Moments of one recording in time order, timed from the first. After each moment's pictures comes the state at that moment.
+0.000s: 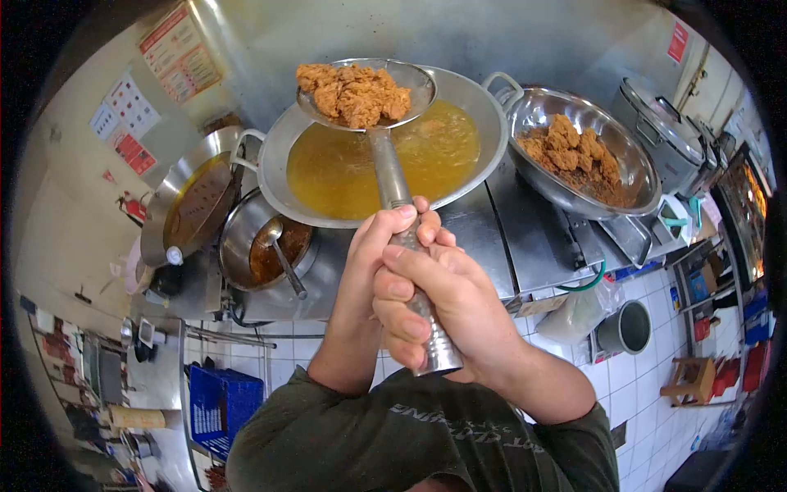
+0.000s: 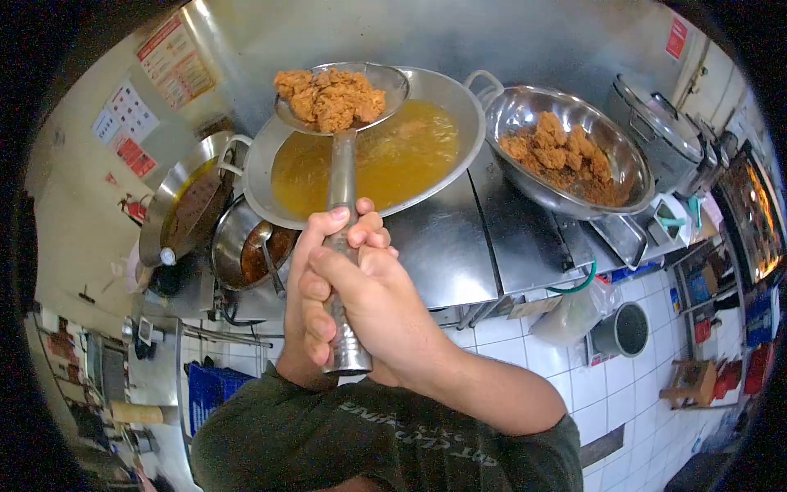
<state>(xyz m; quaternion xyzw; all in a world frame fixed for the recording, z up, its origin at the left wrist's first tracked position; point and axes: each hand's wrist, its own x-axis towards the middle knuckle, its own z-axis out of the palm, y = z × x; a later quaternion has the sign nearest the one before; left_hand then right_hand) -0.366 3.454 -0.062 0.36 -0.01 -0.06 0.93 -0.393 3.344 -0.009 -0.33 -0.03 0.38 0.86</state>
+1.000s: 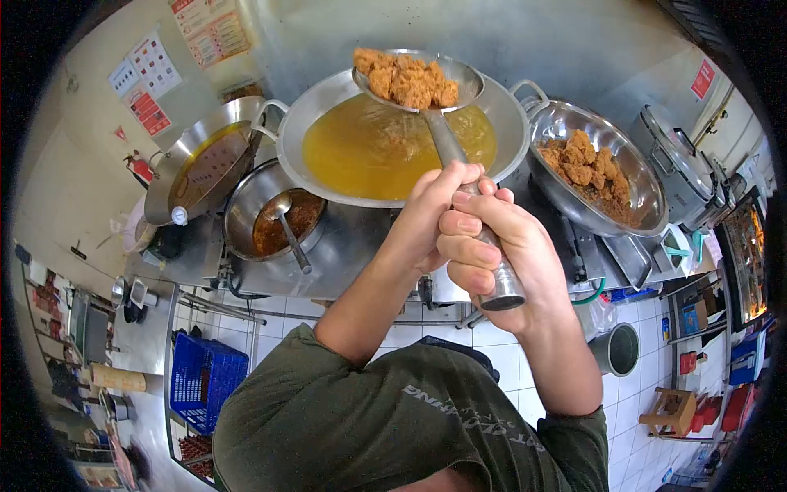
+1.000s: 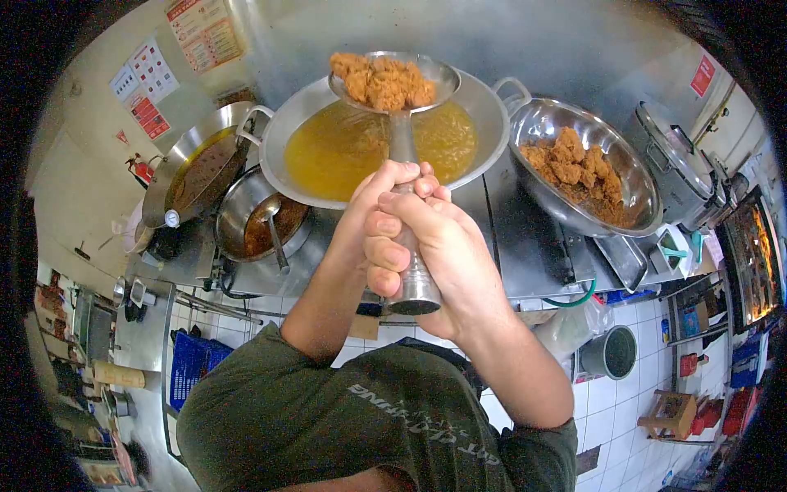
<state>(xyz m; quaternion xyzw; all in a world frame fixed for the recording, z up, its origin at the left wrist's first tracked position) -0.326 3.442 -0.068 0.37 -0.10 -0.09 0.92 -0.362 3.323 -0.021 -0.29 -0.05 0.35 0.89</state>
